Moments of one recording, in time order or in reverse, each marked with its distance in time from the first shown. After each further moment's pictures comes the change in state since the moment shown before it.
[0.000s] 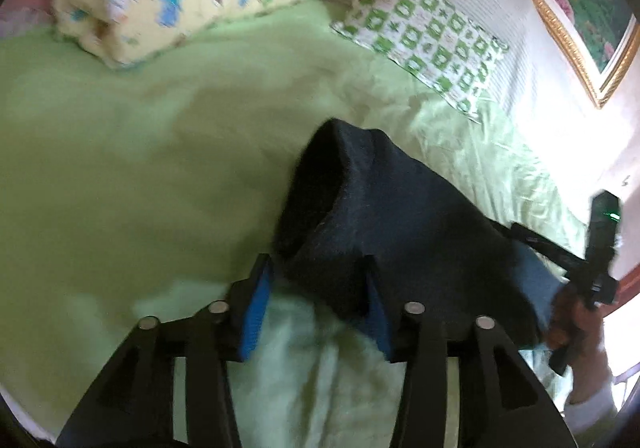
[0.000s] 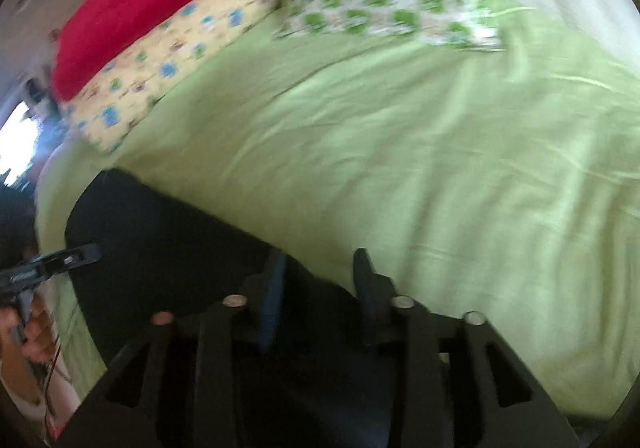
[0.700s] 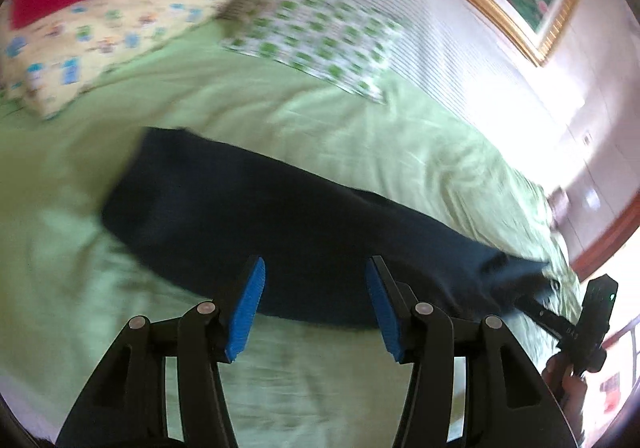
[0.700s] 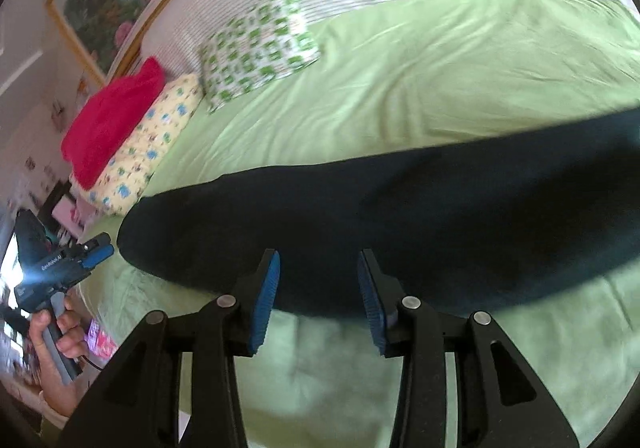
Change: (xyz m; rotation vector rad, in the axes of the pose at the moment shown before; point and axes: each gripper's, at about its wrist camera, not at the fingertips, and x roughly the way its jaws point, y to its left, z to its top) left arm -0.033 -0.143 -0.039 0.179 -0.010 -0.148; right arm -0.196 -0.056 -0.134 0.383 -0.174 -0.050
